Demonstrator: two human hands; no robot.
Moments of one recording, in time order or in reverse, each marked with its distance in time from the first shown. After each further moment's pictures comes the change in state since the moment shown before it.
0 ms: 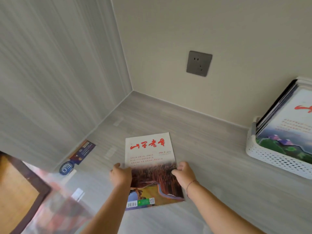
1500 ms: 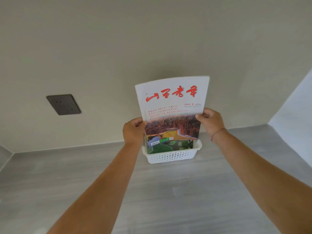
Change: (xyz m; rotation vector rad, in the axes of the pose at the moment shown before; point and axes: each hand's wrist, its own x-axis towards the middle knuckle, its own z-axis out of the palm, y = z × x) left_hand -0.272 0.280 0.210 -0.308 -0.659 0.832; right_hand -0.034 0.022 -0.439 0.325 0.786 -0.430
